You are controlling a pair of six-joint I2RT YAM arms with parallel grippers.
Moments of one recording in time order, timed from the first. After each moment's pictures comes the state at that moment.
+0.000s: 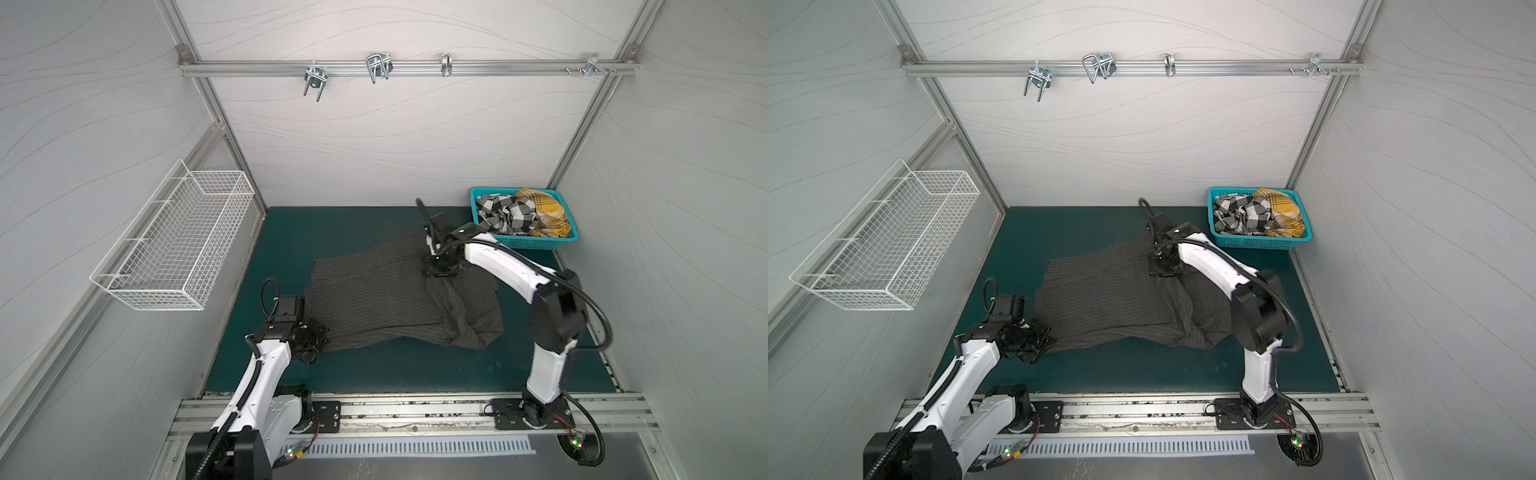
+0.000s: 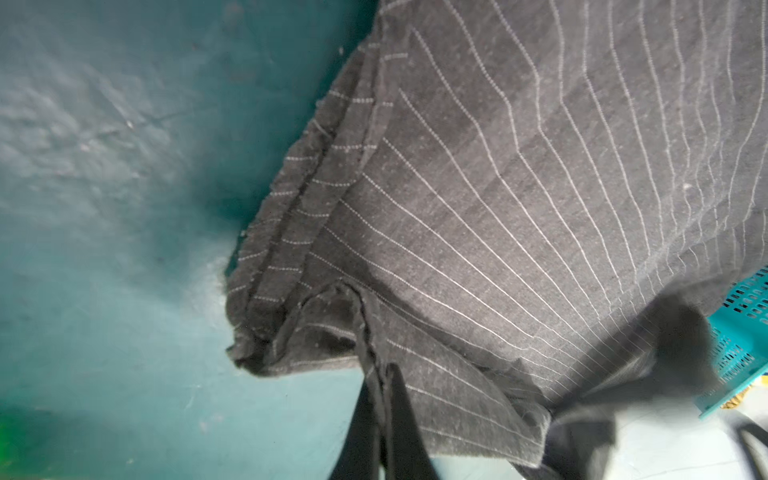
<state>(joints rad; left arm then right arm) 0.06 0.91 0.47 -0.82 0.34 -1.01 0.69 1.94 1.63 -1.00 -0.03 0.43</state>
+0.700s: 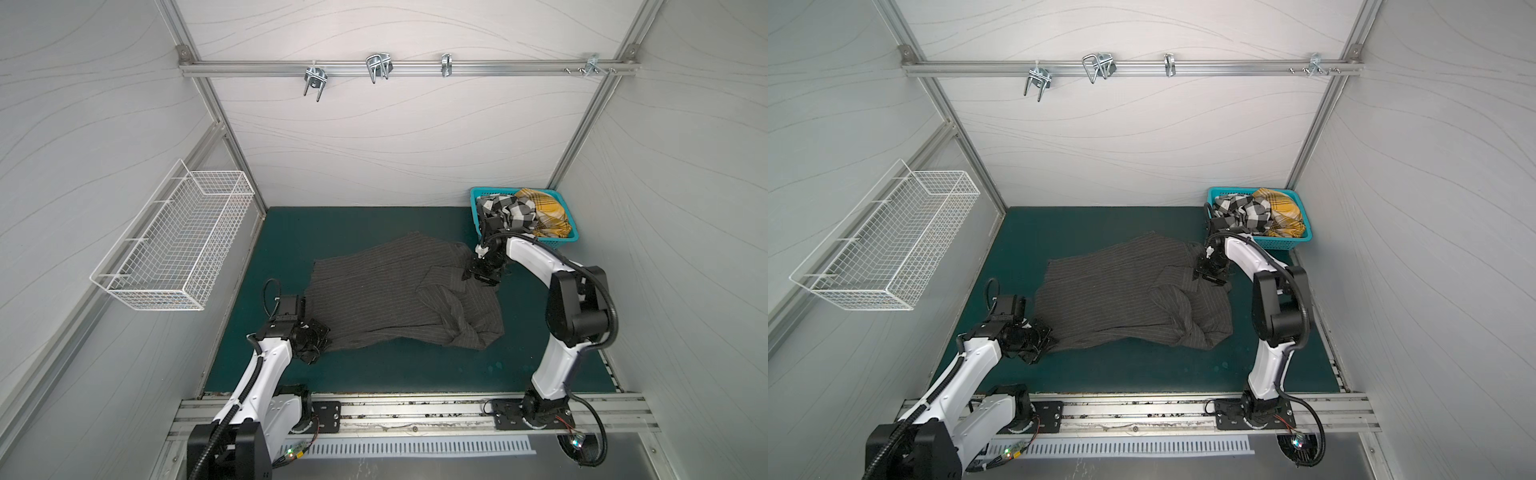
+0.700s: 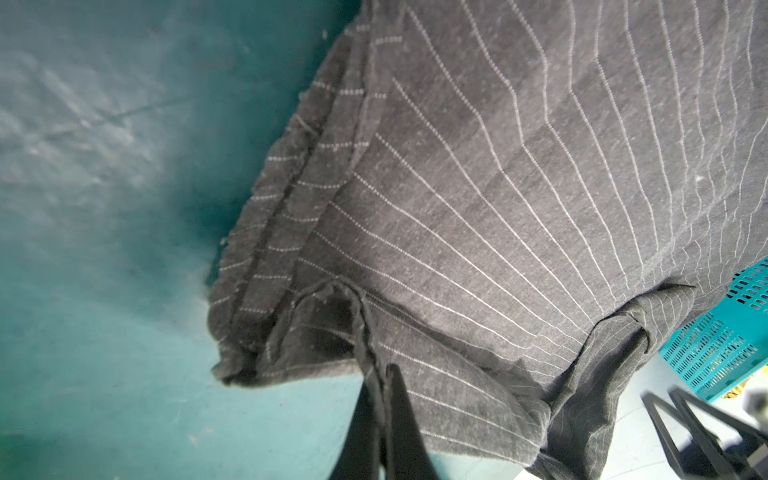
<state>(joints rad) 0.06 0.95 0.46 -0.78 0.36 -1.00 0.25 1.89 1.42 -0.94 -0.28 0.41</state>
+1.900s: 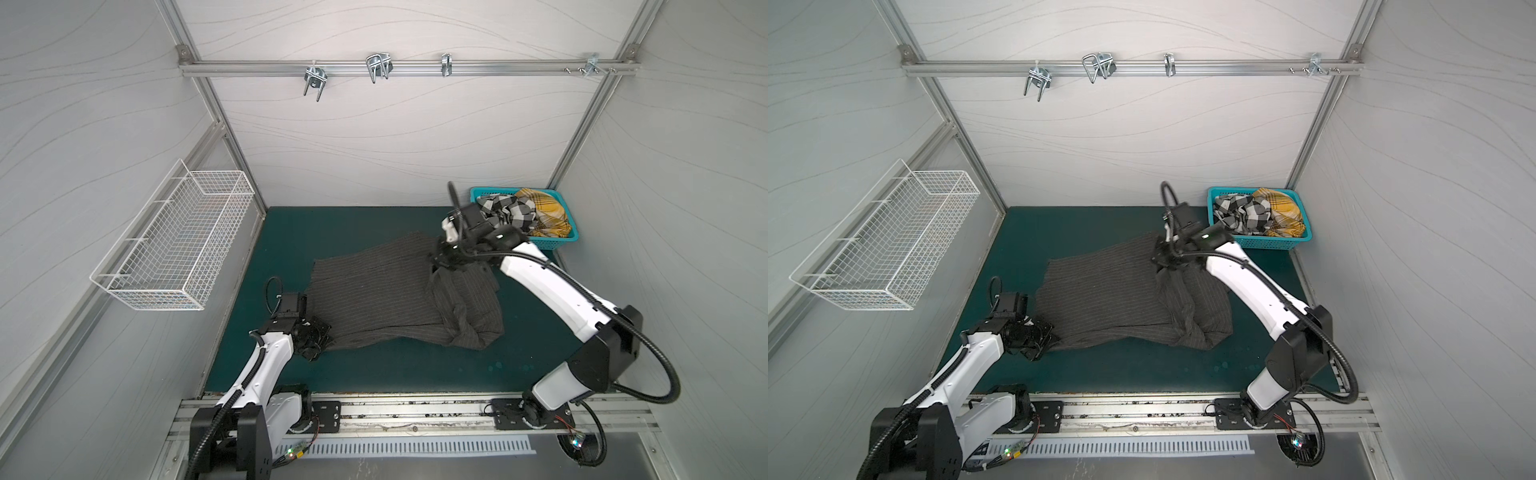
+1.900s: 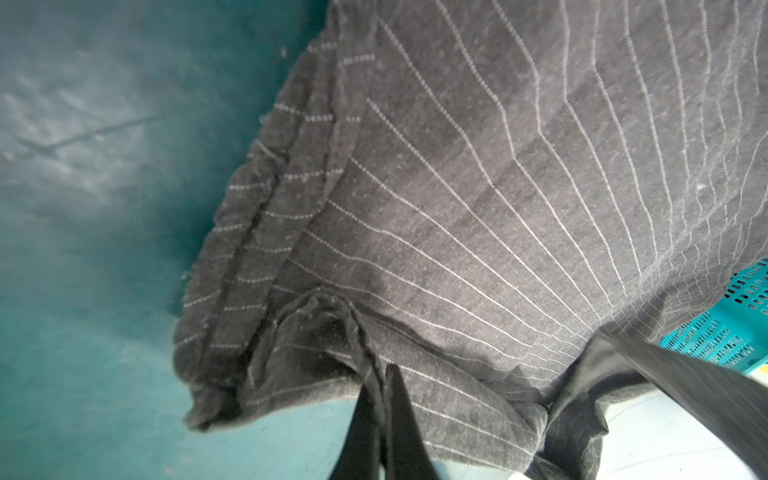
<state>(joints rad) 0.06 1.02 0.46 -0.71 0.38 -0.99 0.75 1.62 1.56 -0.87 -0.19 0.78</state>
